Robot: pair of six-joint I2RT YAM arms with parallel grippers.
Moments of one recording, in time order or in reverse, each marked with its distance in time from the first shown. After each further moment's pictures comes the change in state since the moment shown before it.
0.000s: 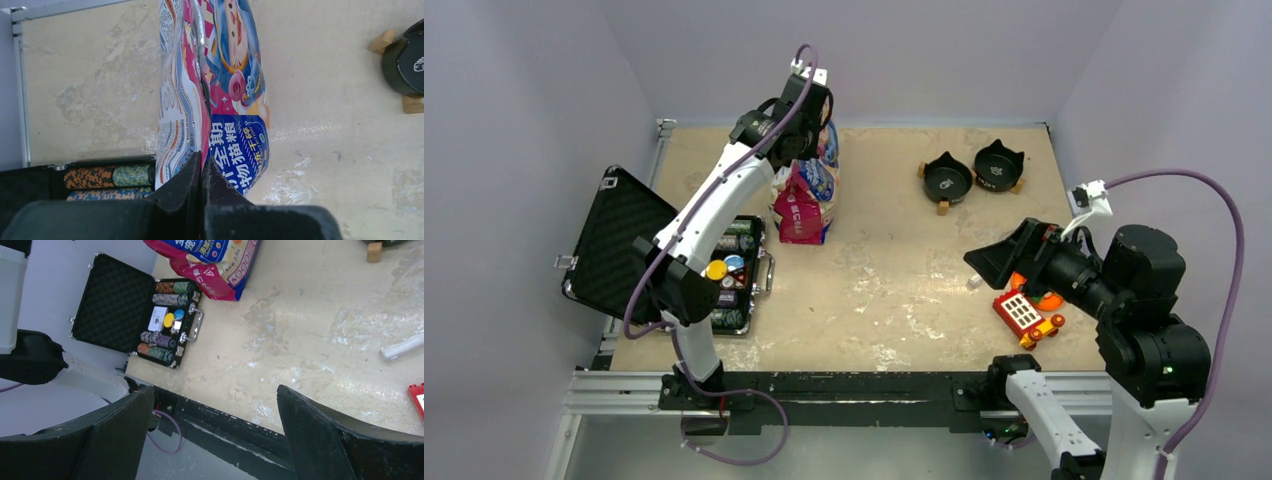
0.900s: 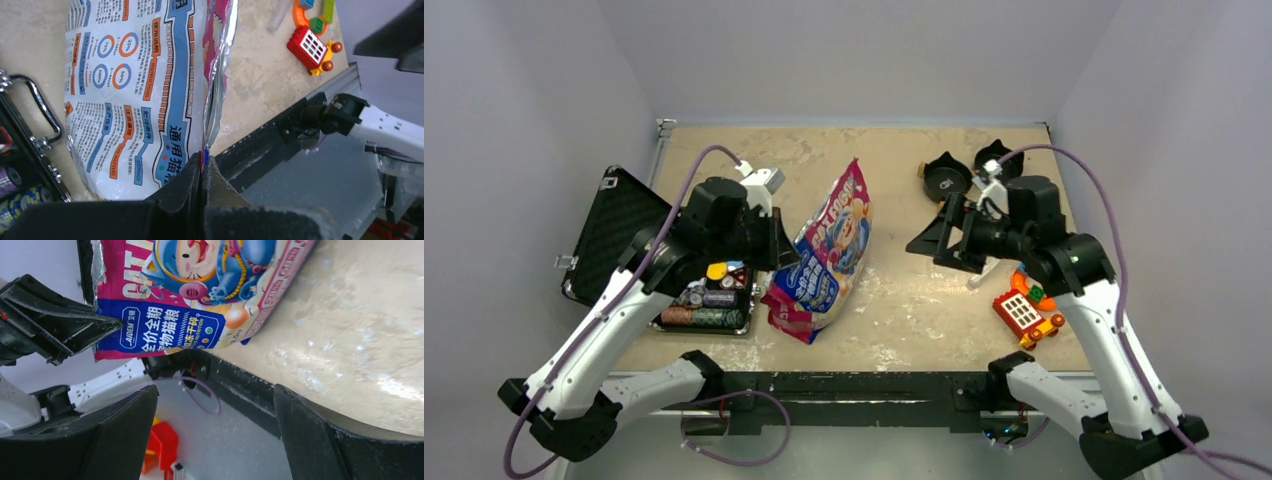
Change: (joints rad) left arm -0.082 -0.785 -0.734 0.001 0.580 -0.264; right arm 0.216 0.171 -0.338 0.268 -0.072 0.243
